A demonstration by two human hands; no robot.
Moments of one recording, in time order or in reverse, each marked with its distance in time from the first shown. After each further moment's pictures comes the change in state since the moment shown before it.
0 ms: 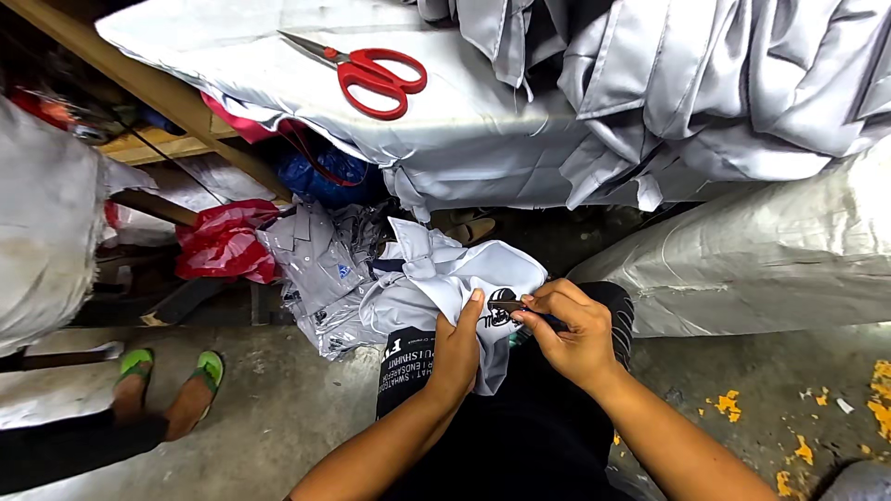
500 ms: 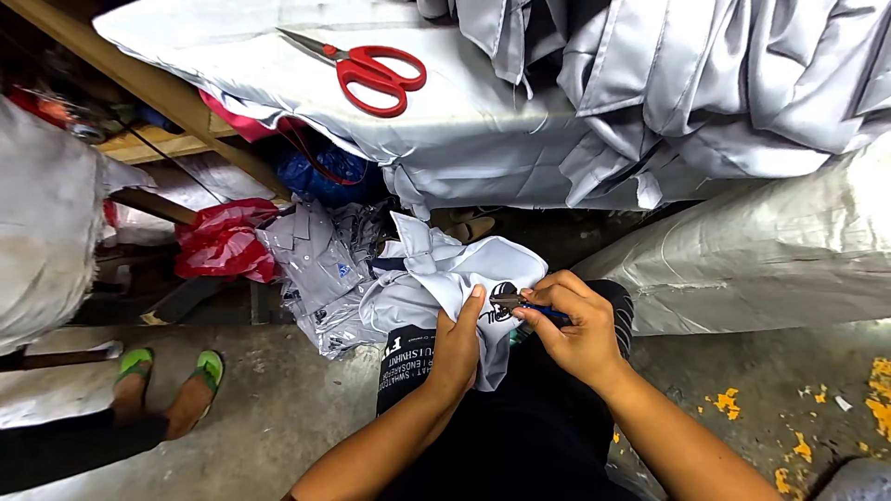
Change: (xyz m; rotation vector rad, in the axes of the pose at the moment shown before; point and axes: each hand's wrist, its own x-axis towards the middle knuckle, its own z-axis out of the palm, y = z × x) left_hand 0.000 0.003 0.001 -0.025 -0.013 -0.040; right_hand 0.003 -0.003 -0.006 0.005 -0.045 0.051
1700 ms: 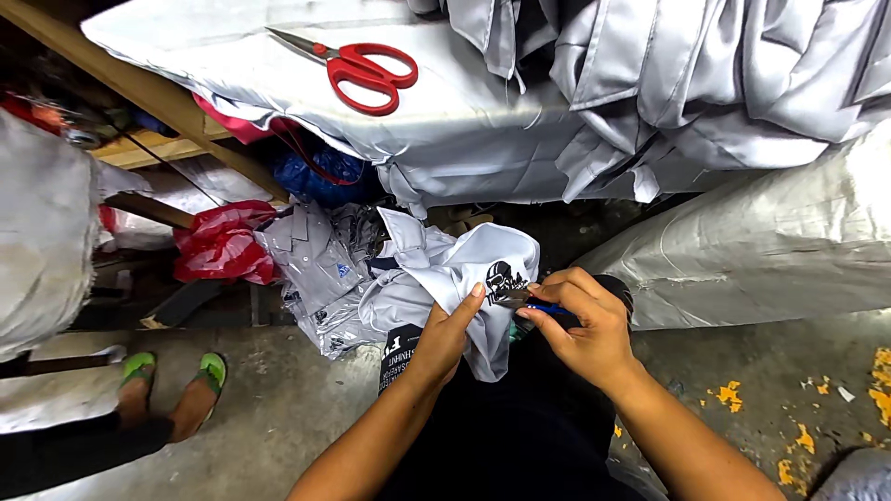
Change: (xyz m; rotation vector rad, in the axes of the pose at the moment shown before) left_hand 0.008 0.017 -0.016 0.052 -0.209 -0.086; right_hand -0.002 -0.004 -0.012 -0.113 0.013 -0.028
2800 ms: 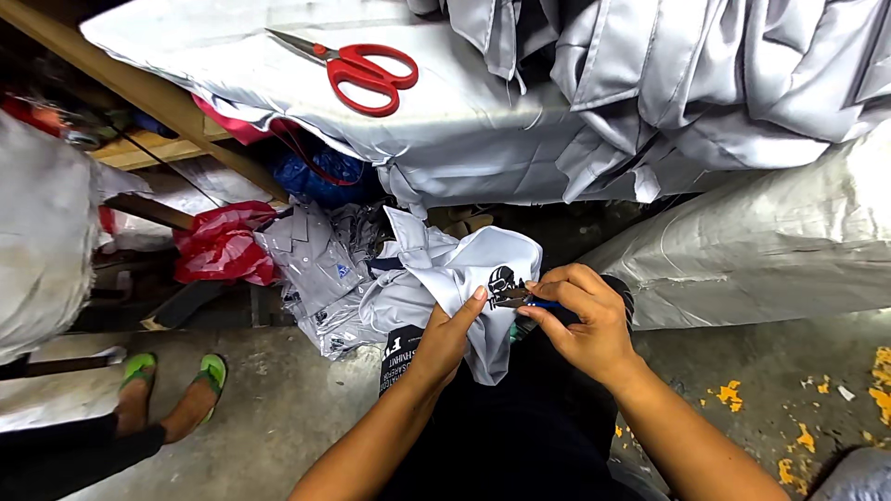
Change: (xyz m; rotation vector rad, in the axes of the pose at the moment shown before) left_hand 0.001 -0.002 -0.003 0.007 -0.036 -0.005; right_hand 0.004 0.006 0.000 -0.021 -0.012 -0.049
